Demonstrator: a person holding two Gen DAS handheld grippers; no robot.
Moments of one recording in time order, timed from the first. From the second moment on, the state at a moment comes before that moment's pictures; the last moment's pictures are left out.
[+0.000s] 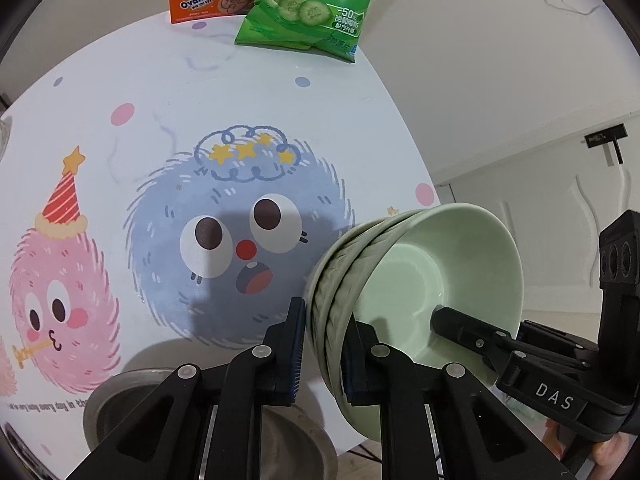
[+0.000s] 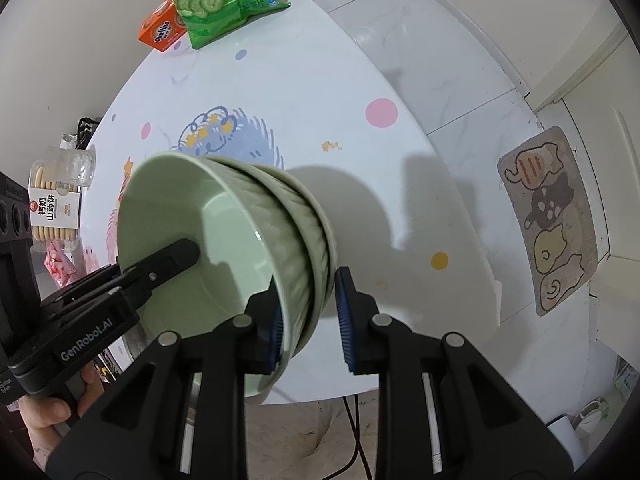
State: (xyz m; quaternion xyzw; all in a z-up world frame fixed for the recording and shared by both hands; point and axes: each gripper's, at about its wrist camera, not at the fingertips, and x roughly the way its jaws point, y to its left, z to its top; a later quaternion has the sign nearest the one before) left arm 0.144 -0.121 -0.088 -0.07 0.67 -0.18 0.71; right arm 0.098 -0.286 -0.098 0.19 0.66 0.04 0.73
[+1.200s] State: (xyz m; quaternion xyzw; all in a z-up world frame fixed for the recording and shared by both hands) left arm 0.144 -0.117 -0.084 -0.07 0.67 -0.17 0.72; right arm 0.096 -0.285 -0.097 0.19 0.65 0.04 0.73
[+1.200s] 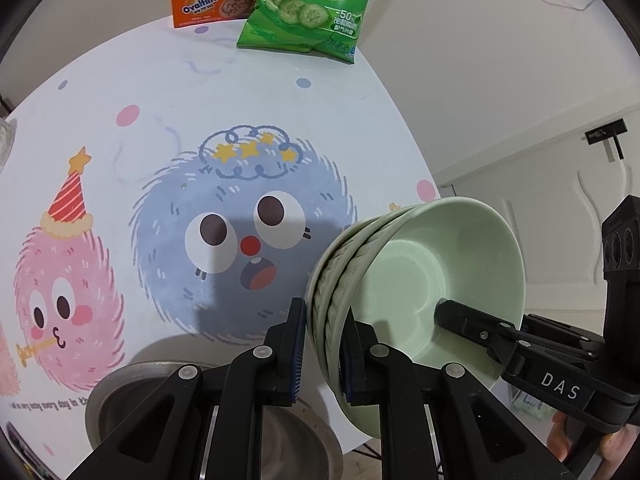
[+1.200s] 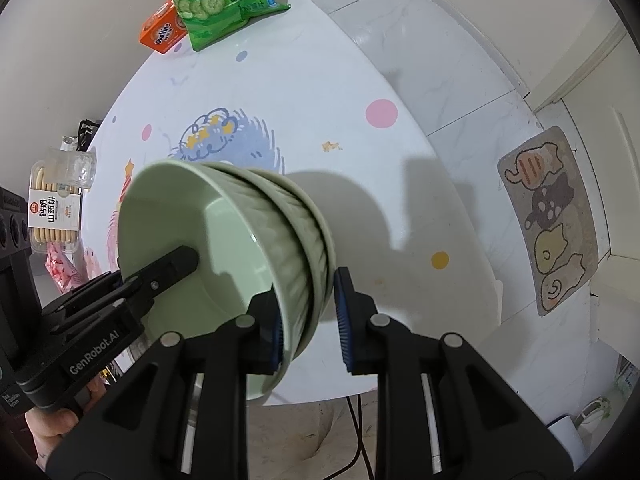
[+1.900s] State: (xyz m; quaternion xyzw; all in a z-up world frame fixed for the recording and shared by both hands) left arm 0.133 -0.075 -0.027 -0.07 0.65 -0.14 0.75; right arm 0.103 -0.245 -0.054 0.16 0.64 0.07 0.75
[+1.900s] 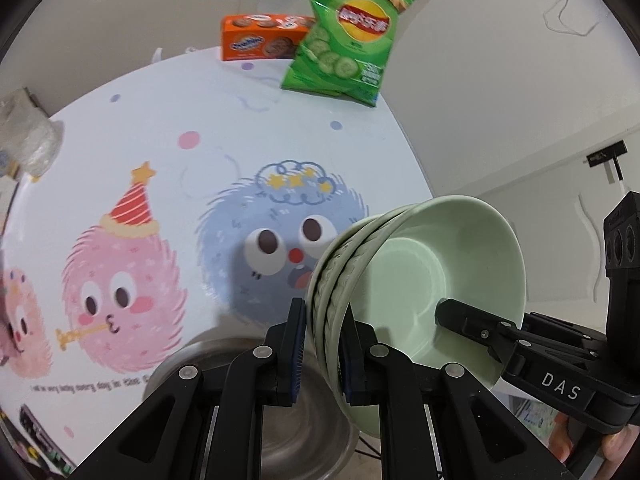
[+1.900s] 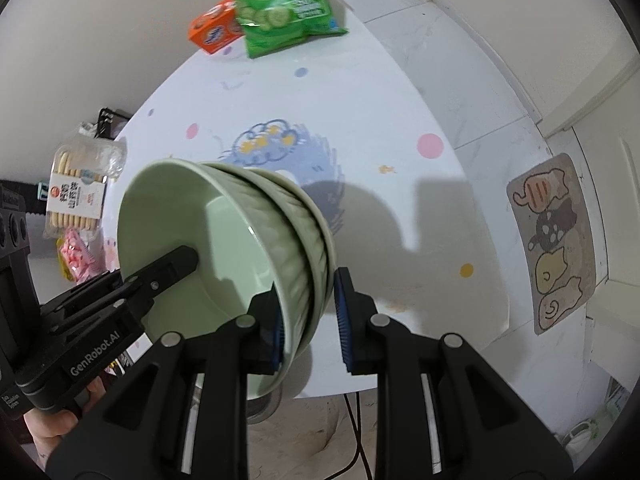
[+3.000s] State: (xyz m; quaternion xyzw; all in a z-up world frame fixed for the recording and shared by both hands) left arm 0.026 0.022 -0.044 -0.10 0.67 -0.05 0.73; right arm 0.044 -0.128 -0.079 0.07 0.71 0.16 0.68
